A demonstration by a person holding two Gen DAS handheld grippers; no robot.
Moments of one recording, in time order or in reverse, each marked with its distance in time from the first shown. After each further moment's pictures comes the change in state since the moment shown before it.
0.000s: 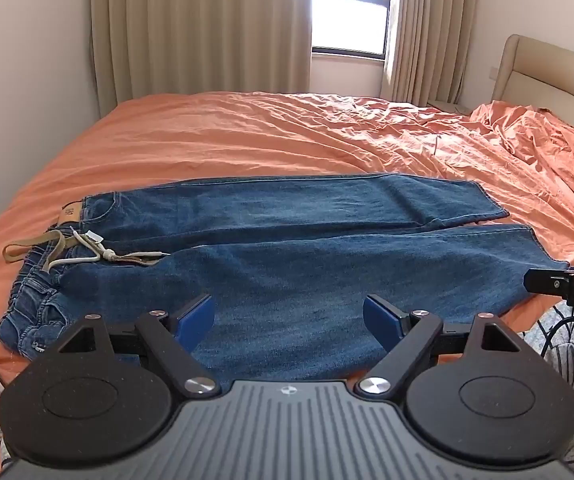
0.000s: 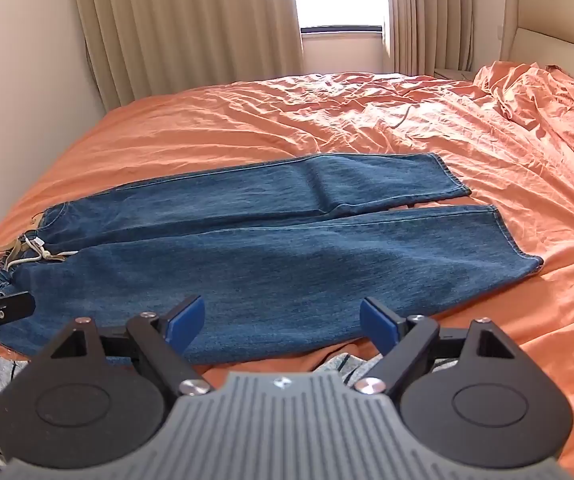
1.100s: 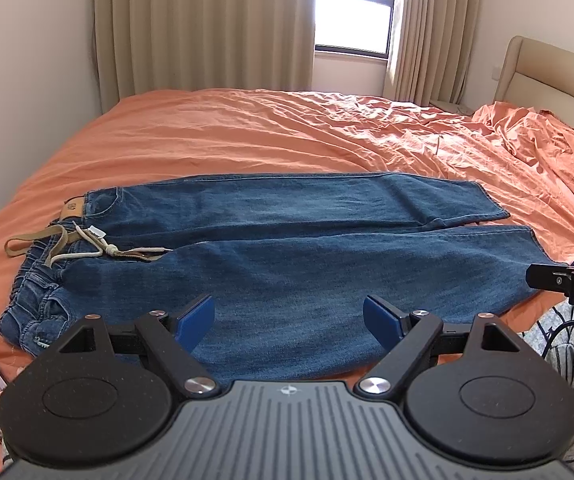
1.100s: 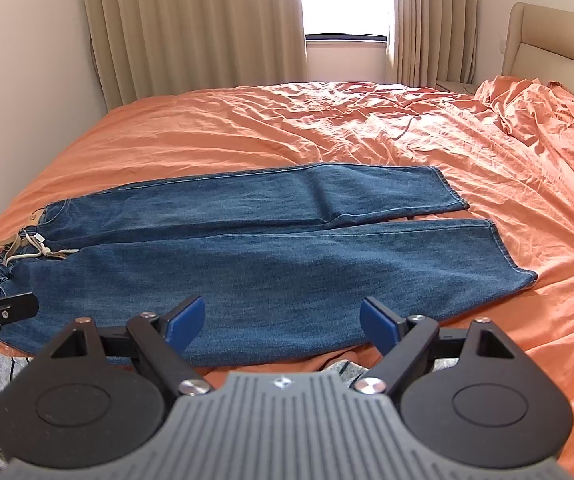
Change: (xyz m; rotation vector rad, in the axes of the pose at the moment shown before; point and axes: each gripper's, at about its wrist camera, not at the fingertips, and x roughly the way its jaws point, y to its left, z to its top) left arm -0.003 0.001 -0.004 -0.018 0.007 -0.001; right arm -0.009 0.008 0.000 -0.041 -0.020 -0.011
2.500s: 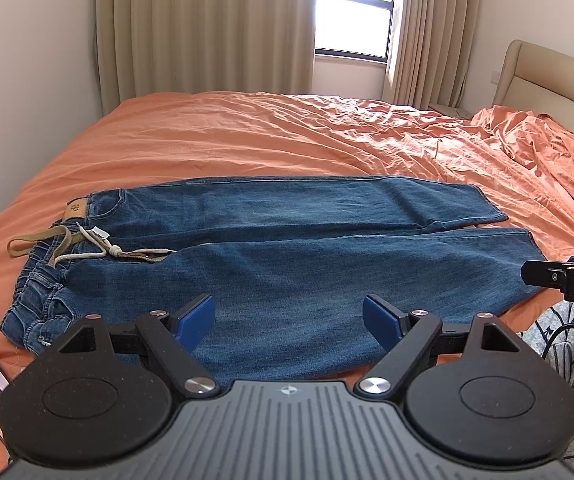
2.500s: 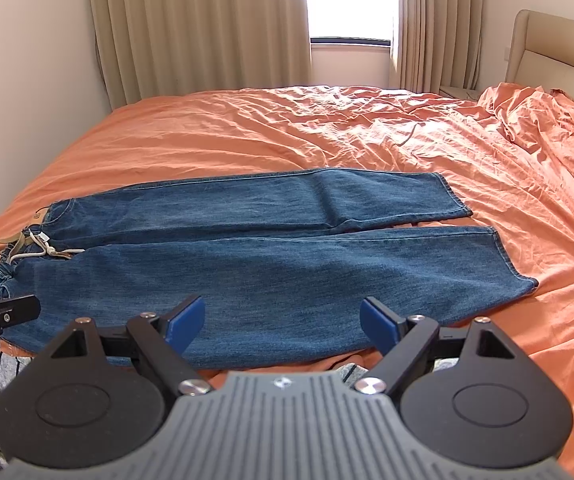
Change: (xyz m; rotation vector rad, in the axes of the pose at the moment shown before) left arm -0.005 0.004 0.005 -0.005 -0.005 0.001; right arm -0.005 0.008 0.003 -0.020 -0.003 0.002
